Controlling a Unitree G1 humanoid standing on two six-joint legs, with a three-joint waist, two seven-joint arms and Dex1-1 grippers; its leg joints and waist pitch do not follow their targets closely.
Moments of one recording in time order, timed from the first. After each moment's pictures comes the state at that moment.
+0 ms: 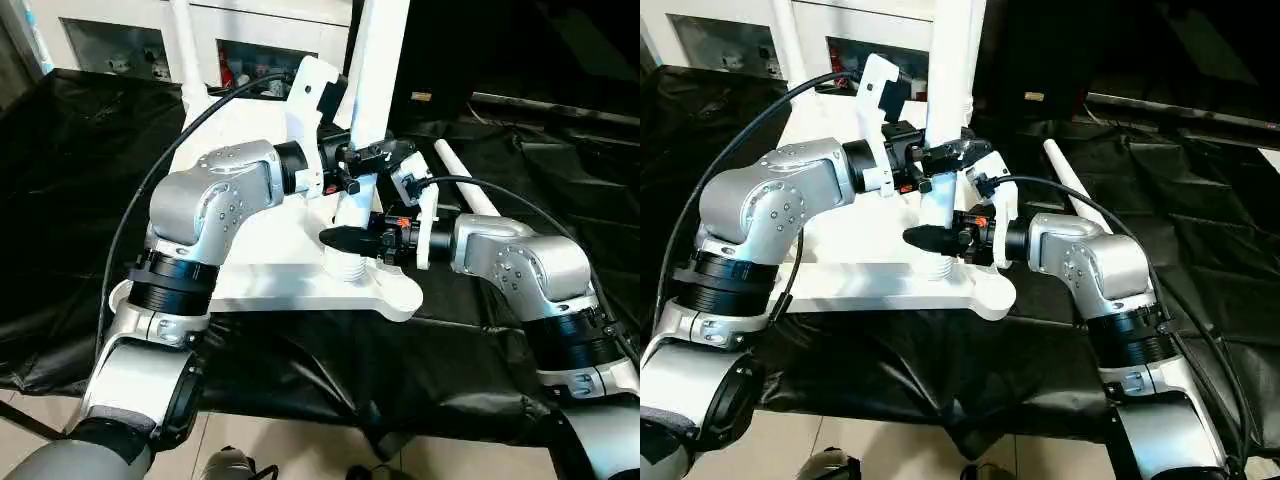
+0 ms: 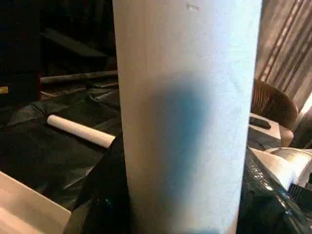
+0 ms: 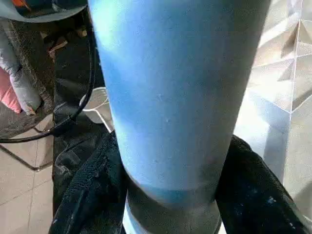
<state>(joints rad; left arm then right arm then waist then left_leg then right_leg) -0.89 0.17 -0.07 0.19 -0.47 0.77 -0.69 -0.66 -0.32 0.12 0.17 0.48 0.82 0.88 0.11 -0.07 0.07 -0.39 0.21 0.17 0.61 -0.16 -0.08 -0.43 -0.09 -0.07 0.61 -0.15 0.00</state>
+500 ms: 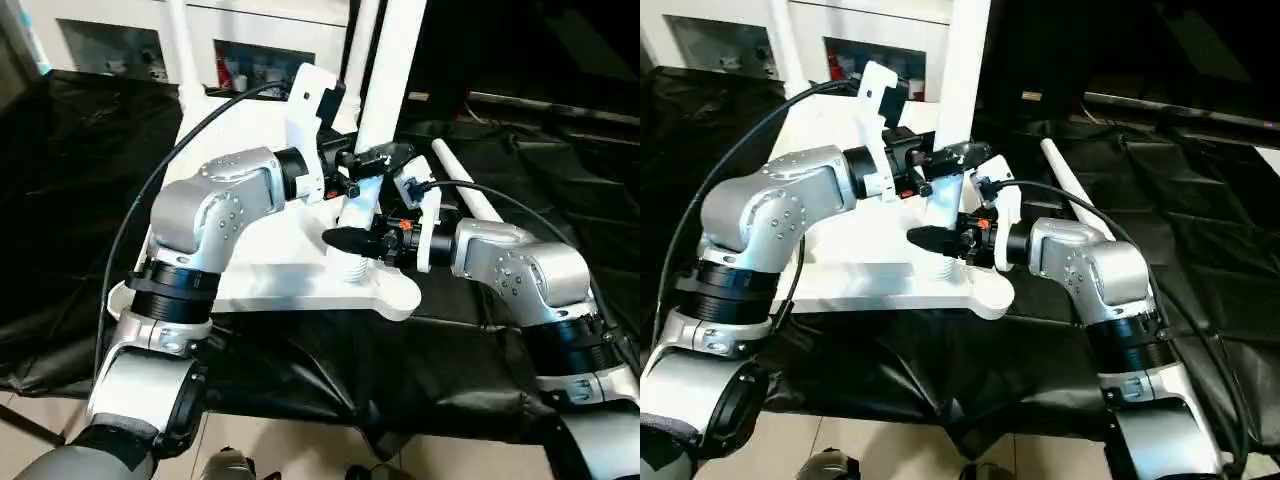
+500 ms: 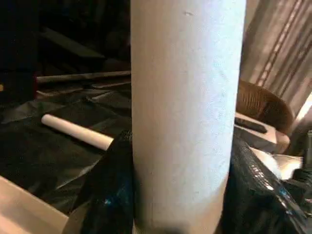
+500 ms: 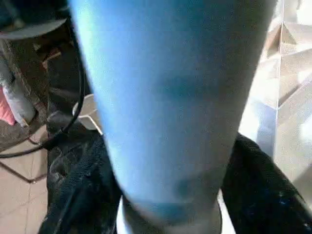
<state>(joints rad) -0.86 0.15 -0.05 0.14 -0.48 0.79 -0.66 -0.63 -0.30 0.09 0.17 0.48 0.81 0.84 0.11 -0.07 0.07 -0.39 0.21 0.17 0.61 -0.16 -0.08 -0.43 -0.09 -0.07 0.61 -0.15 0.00</state>
